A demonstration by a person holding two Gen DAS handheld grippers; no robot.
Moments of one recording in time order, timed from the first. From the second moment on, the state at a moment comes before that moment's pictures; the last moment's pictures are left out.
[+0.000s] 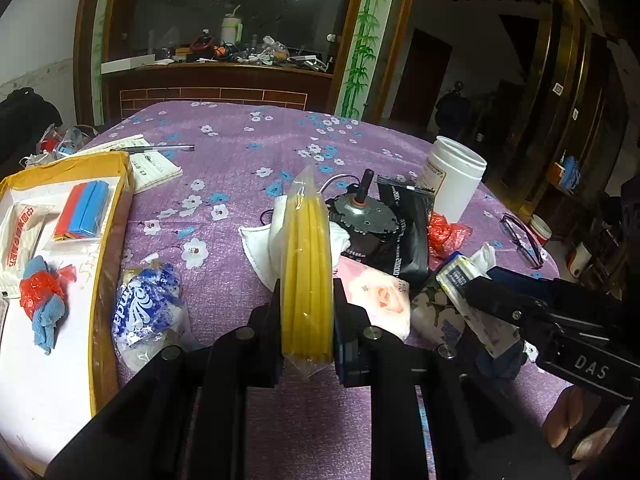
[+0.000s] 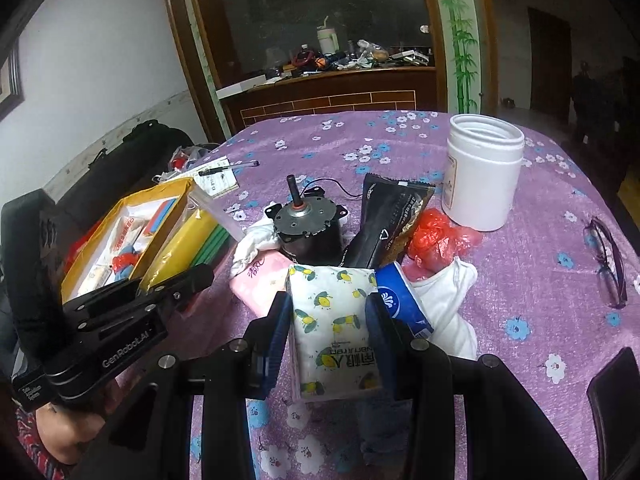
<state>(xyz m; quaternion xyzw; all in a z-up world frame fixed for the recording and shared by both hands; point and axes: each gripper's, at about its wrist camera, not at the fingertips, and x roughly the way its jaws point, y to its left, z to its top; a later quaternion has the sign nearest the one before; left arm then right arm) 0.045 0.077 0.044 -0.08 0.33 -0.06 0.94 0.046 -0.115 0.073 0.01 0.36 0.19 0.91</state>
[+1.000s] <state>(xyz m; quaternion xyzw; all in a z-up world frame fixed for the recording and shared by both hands) 0.039 0.073 0.050 -0.08 0.32 -0.07 0.94 0.044 -0.119 0.082 0.01 0.34 0.18 0.92</state>
